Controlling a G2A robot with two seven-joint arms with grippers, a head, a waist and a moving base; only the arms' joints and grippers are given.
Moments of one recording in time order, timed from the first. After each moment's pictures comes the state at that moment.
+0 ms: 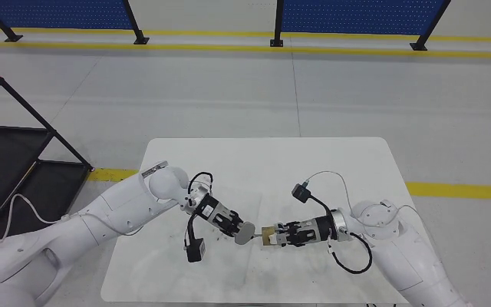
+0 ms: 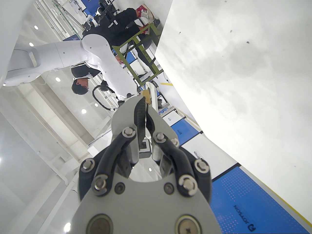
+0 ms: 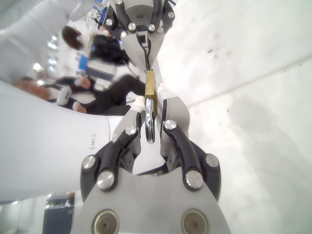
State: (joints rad) left arm 0.66 -0.78 -0.33 -1.47 2.58 0.66 1.16; right arm -1.19 -1.03 0.98 -1.58 0.24 -0.48 1.27
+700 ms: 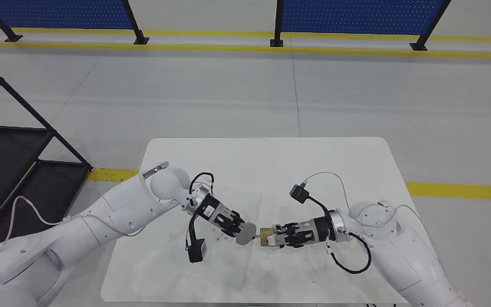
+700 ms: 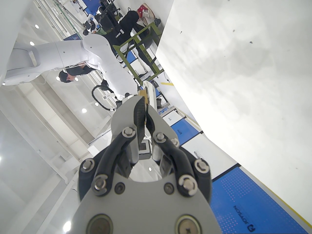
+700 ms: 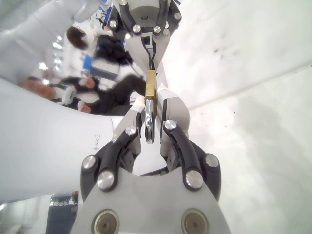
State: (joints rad) left arm 0.68 -0.80 -0.36 -1.46 2.59 0.65 1.17; right arm -1.18 -1.03 0.96 -1.58 0.26 -0.47 1.27
